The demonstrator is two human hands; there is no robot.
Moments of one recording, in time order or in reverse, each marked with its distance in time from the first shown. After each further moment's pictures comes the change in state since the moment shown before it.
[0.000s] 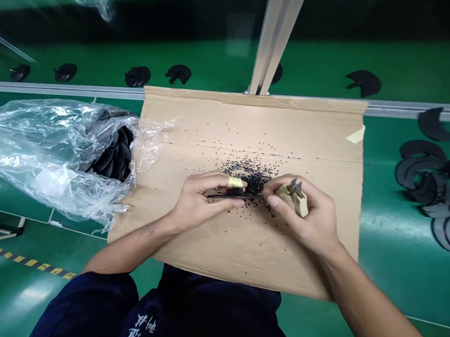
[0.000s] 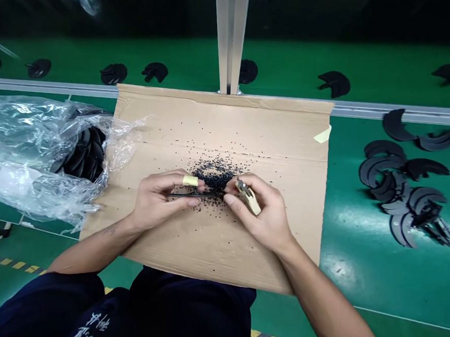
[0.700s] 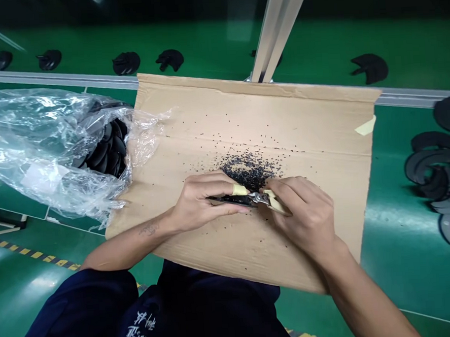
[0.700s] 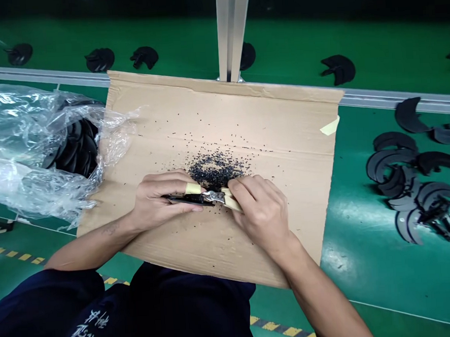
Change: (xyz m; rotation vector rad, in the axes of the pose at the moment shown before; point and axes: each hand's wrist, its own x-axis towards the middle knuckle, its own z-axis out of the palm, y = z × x) left_hand -0.001 -0.006 0.001 0.094 -0.062 0.197; right_hand -0.005 0.013 0.003 -0.692 -0.010 -0.393
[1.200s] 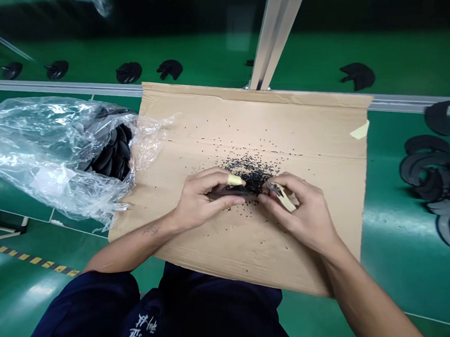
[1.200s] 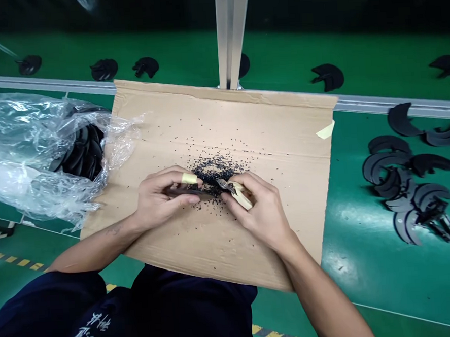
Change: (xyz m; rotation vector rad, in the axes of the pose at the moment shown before) left_hand 0.000 -0.002 0.001 0.051 0.112 -0.066; right_hand 0.004 -0.002 0.001 0.521 -0.049 0.353
